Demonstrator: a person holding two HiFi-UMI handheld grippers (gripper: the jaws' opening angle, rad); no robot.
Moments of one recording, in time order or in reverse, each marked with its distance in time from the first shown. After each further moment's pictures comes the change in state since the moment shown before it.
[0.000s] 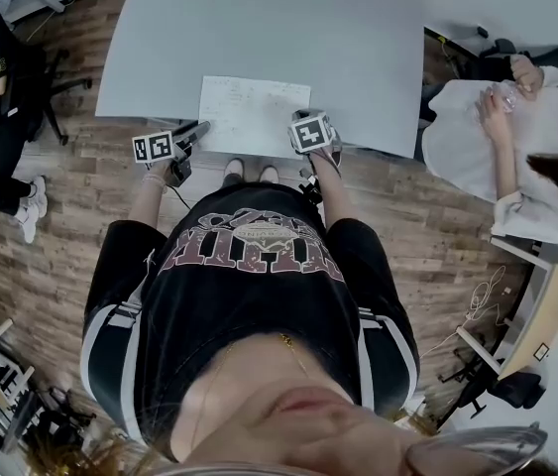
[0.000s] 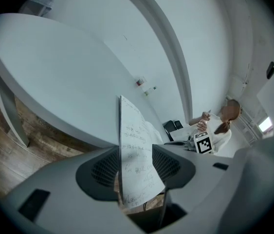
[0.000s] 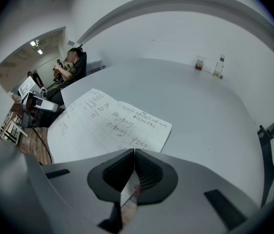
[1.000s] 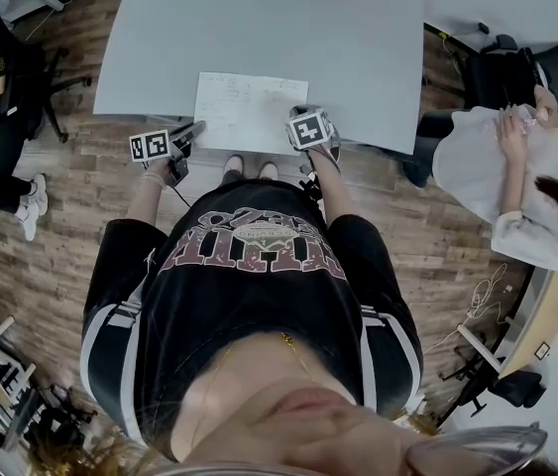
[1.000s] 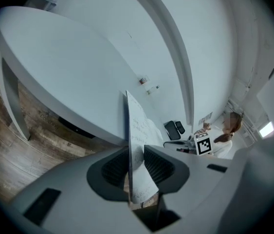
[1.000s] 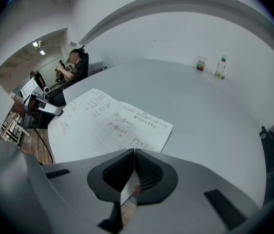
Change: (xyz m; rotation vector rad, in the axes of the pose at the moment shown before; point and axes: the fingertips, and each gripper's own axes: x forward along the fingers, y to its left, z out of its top) left arm -0.002 0.007 -0.011 -0.048 0.017 0.005; right arm 0.001 0.001 0.001 -0.011 -0.017 0.018
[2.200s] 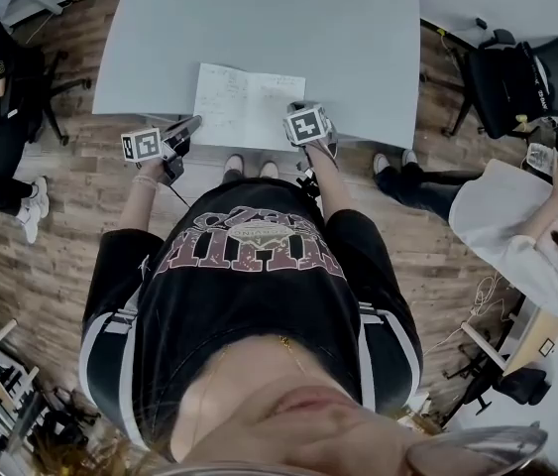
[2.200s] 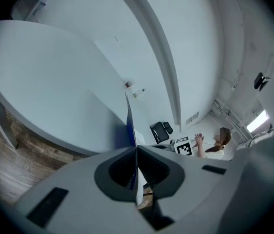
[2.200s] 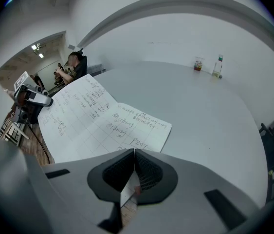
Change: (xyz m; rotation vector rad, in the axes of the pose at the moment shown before) left arm -0.008 -0.061 0.018 0.066 -0.017 -0.128; right arm -0.002 -0.006 -0.001 0.028 -0.025 -0.005
